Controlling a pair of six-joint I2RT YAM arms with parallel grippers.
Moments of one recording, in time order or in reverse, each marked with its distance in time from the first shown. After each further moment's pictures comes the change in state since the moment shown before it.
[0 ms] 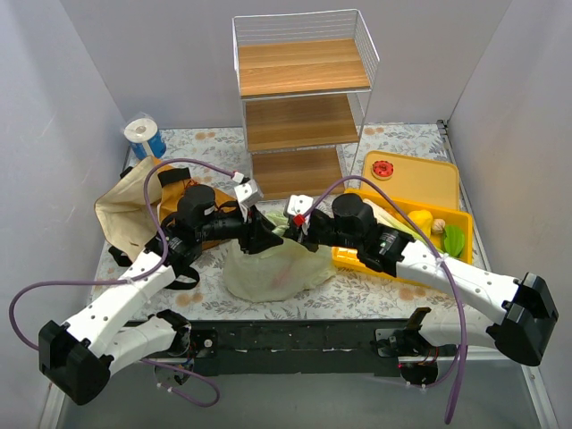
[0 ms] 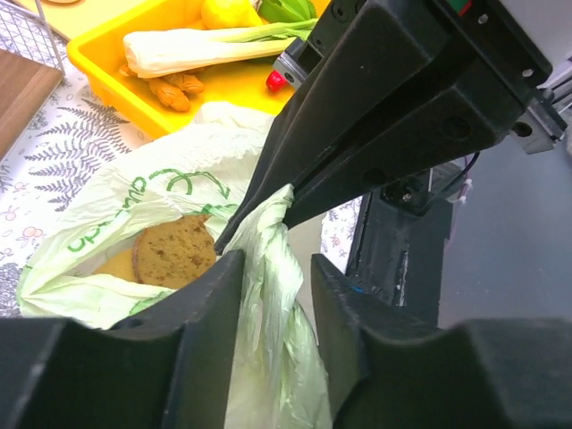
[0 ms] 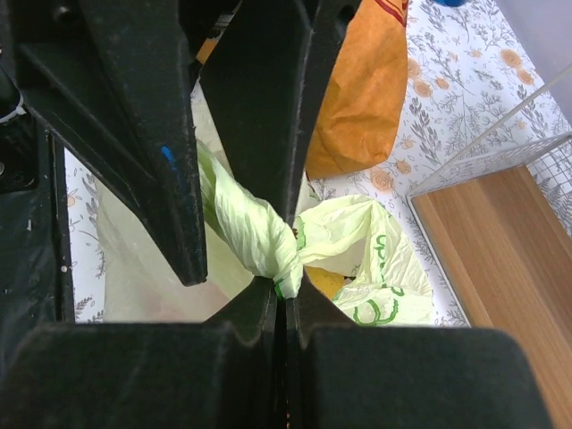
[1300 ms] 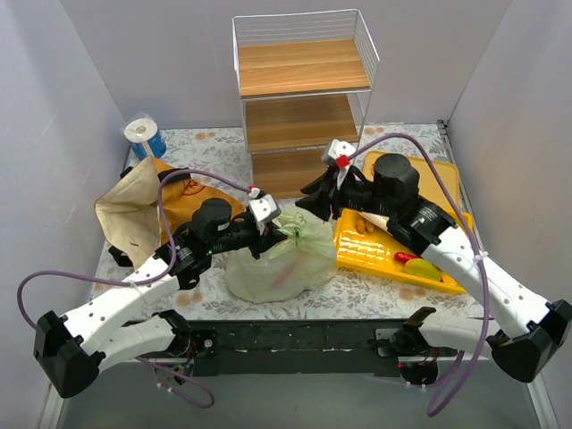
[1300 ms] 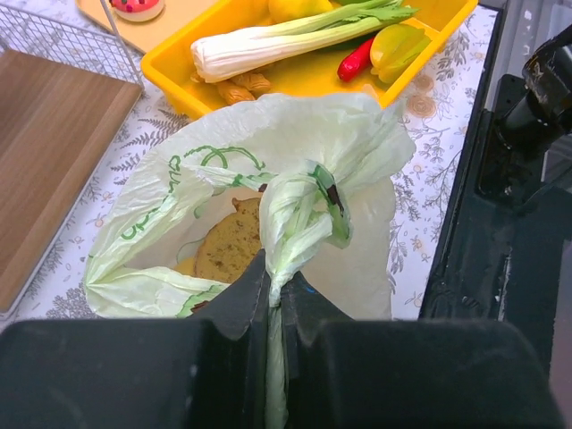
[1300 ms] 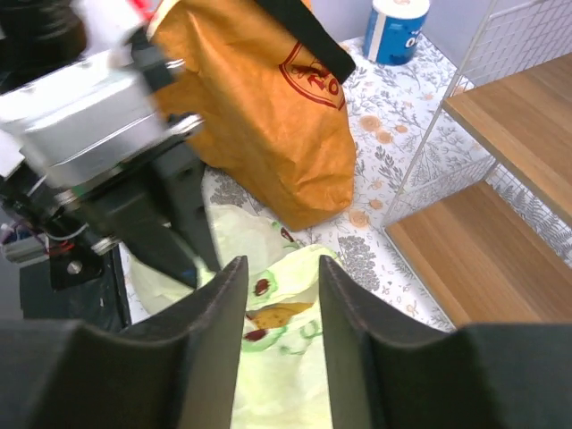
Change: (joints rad) left arm -0.175 0.004 -0.027 0.037 -0.328 0.160; right arm -0.208 -0.085 0.247 -0.191 -0.172 0.234
